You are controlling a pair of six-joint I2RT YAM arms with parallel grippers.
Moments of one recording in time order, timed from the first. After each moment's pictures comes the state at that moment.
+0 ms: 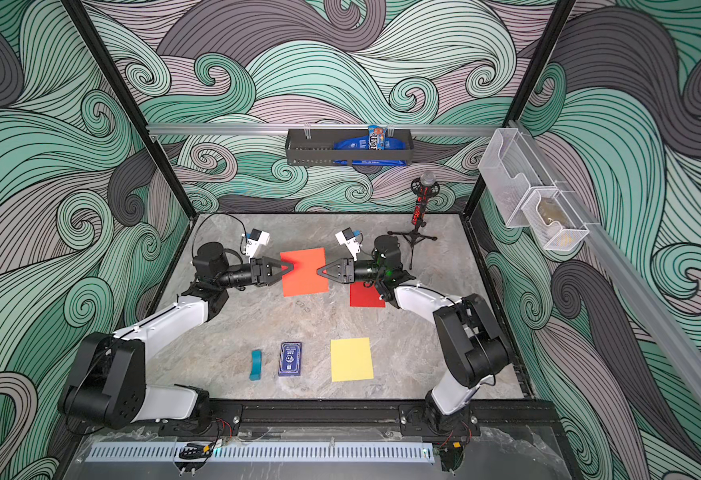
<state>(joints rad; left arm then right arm) -0.21 1.38 0.72 0.54 1.15 -0.95 0.40 1.65 0.91 0.53 -1.11 0.83</state>
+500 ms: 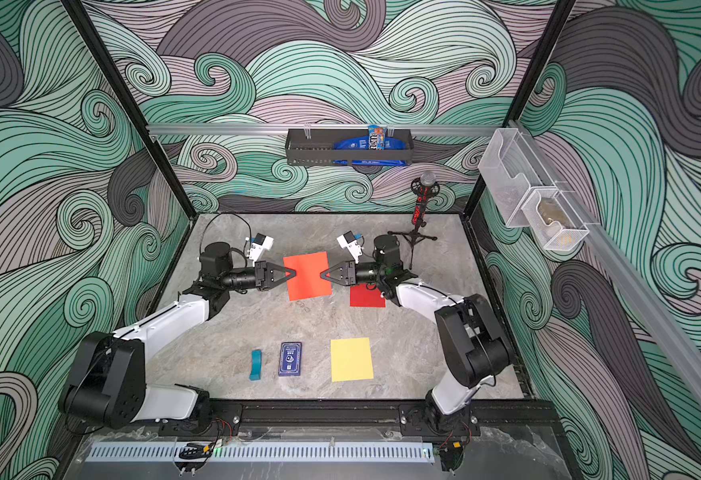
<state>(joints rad) -0.22 1.38 0.75 0.32 1.11 -0.79 0.39 1.64 0.92 0.37 -1.11 0.73</state>
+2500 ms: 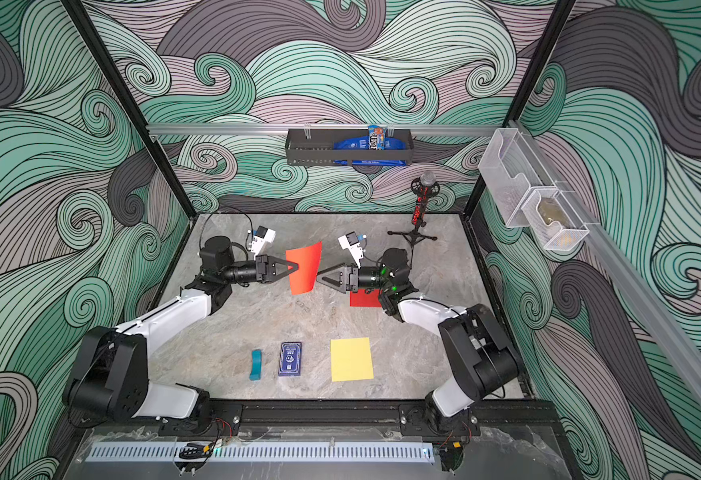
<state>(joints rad) -0.23 1.41 0.80 0.41 1.14 -0.83 0.44 1.57 0.77 0.90 -1.11 1.00</state>
